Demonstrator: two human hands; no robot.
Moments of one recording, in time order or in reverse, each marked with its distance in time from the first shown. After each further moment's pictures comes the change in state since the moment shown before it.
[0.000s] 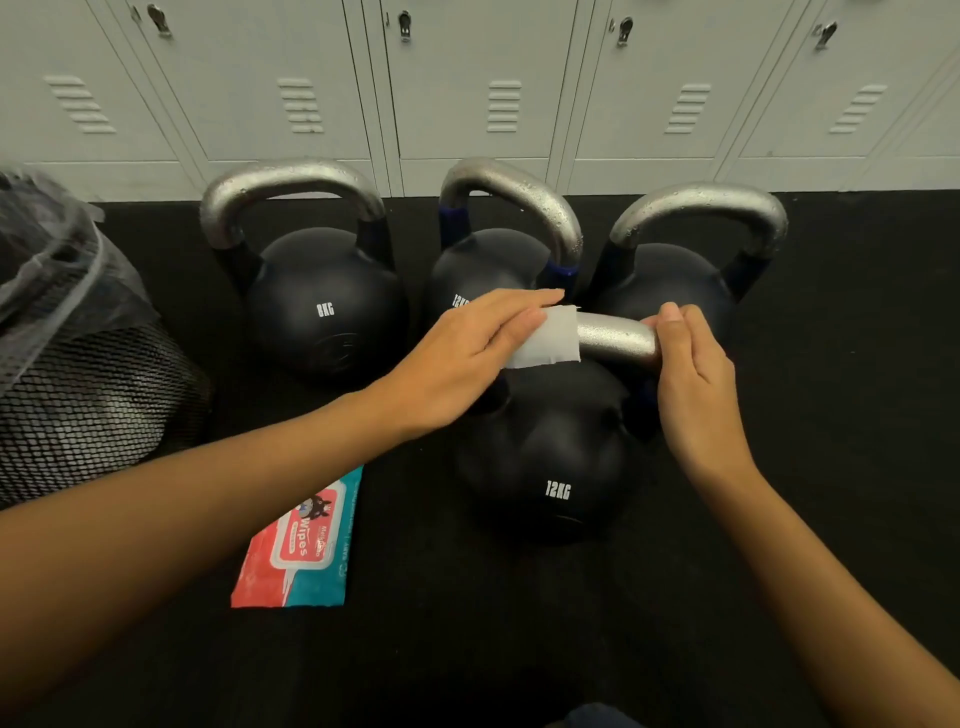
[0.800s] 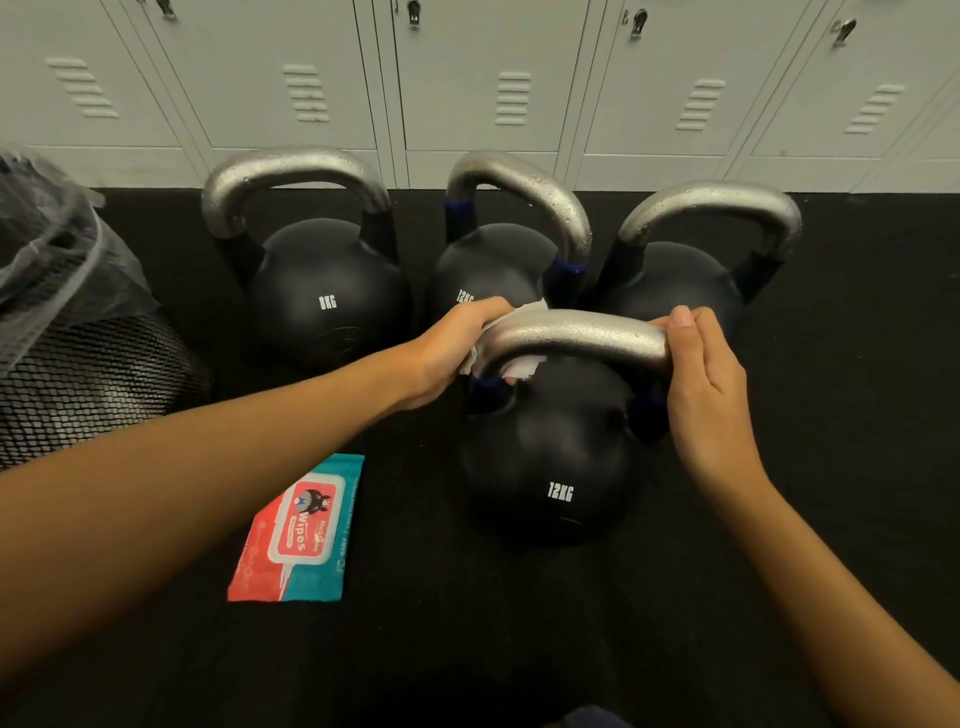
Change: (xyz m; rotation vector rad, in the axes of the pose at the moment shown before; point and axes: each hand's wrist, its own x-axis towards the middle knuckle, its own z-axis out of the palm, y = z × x) left_hand 0.019 -0.015 0.000 -0.463 -0.085 -0.523; right_hand -0.001 0.003 -0.002 0.013 -0.039 -0.019
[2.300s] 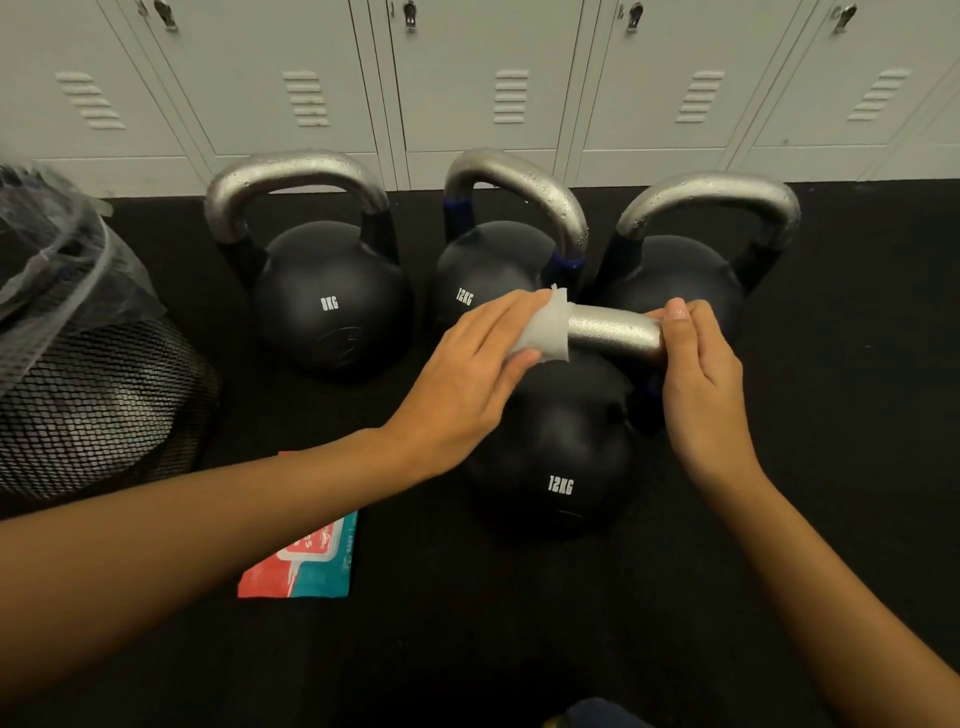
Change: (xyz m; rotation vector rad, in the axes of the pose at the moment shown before) left_hand -0.030 -0.033 0.022 0.731 0.355 0.727; right_hand -0.002 0.002 0.002 0.028 0.031 -0.030
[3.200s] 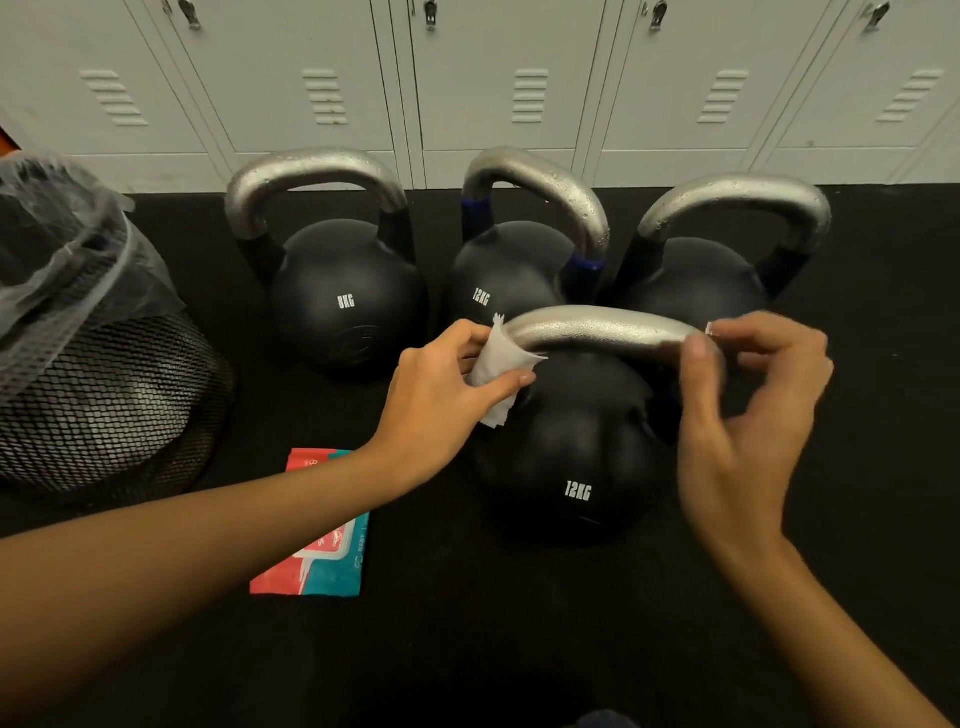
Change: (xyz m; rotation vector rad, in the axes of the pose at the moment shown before) left_hand -0.014 -0.001 -0.016 -0.276 0.081 -0.482; right_hand -0.036 -0.020 0.004 -0.182 0.244 -0.388
